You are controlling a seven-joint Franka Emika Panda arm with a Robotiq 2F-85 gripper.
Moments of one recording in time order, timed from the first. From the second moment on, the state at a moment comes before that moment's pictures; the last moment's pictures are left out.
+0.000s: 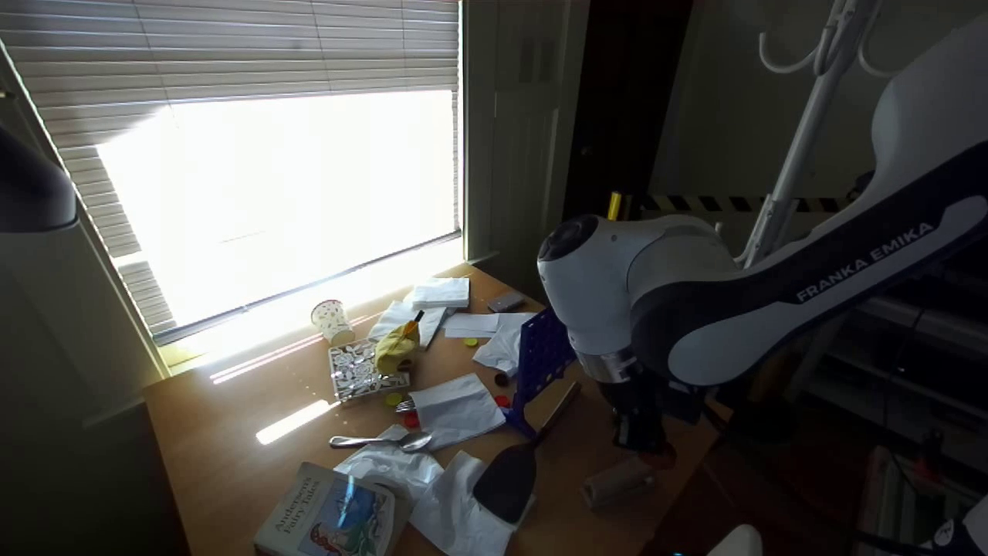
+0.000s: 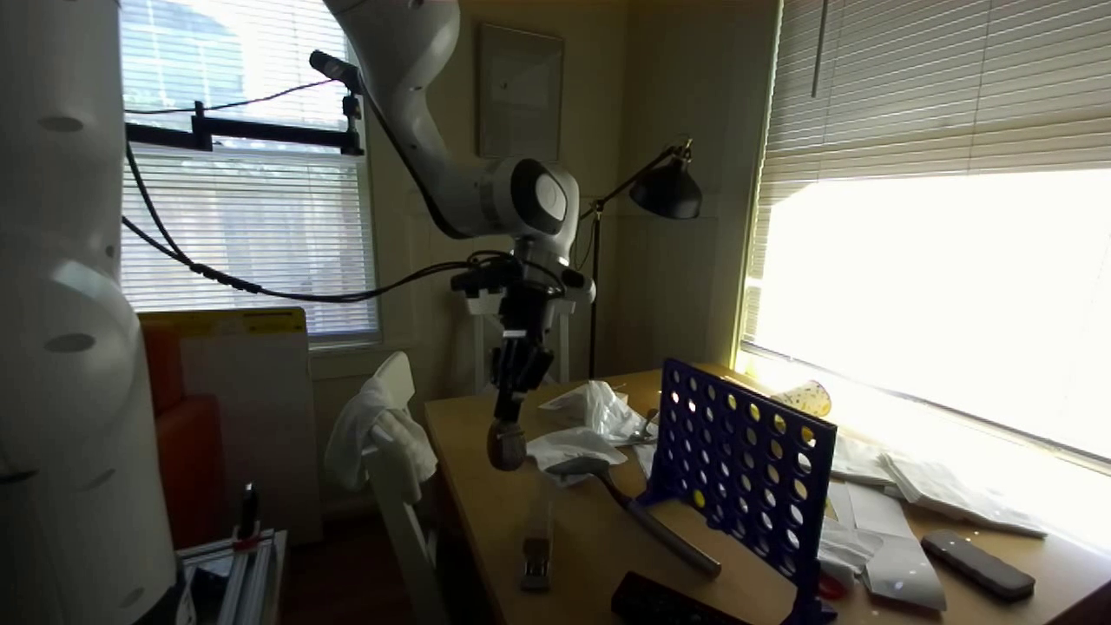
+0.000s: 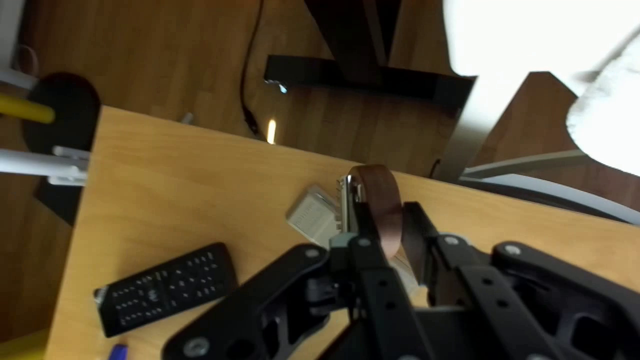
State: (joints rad) arm 0.37 0.11 0.12 -2.23 -0.16 1.87 0.43
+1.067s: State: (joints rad) arm 0.29 0.20 0.13 -2.17 -0.66 1.70 0.64
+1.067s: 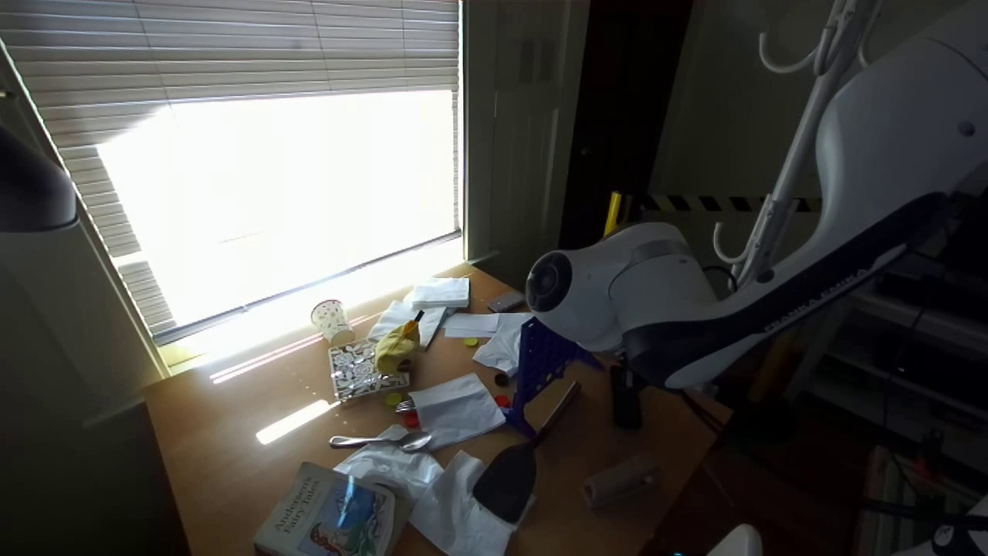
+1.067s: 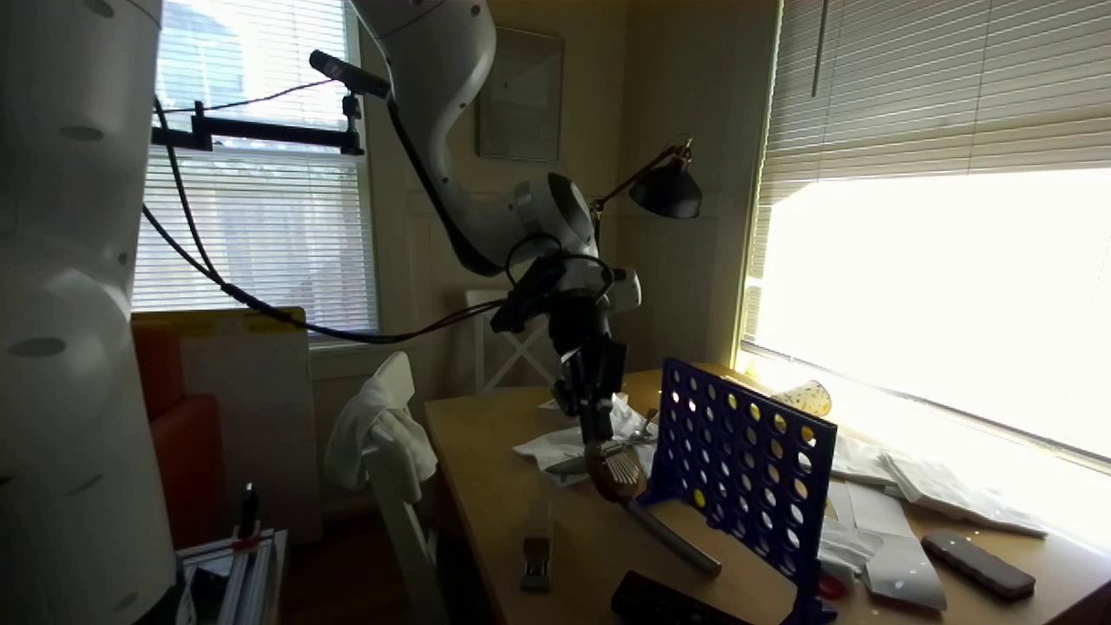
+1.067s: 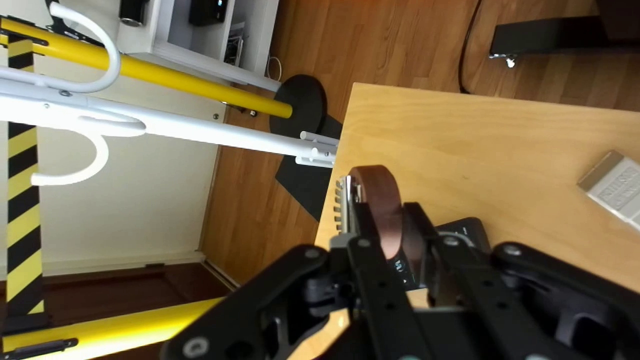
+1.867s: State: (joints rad) arm 0.31 0.40 0.13 -2.08 -0.78 2.00 0.76
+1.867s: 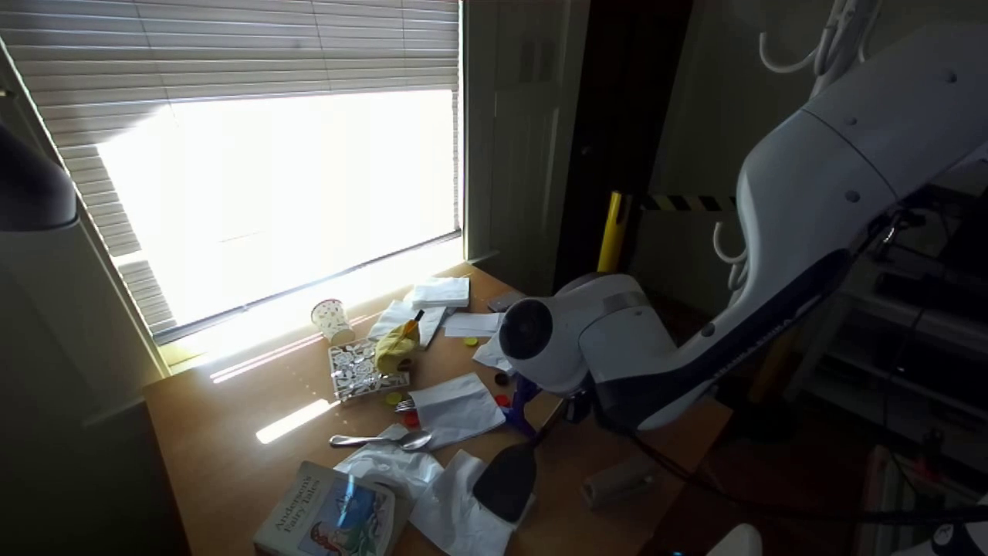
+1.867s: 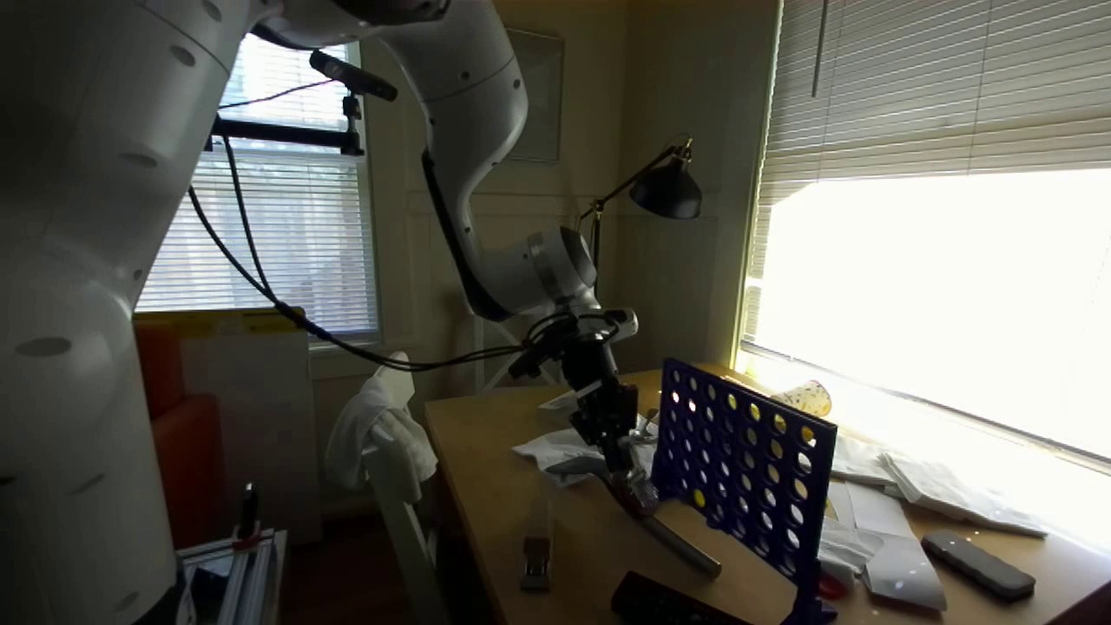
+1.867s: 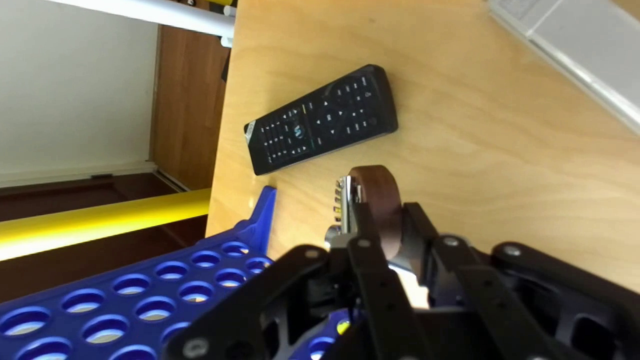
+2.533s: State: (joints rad) arm 0.33 0.53 0.13 -2.01 -0.78 2.03 0.77
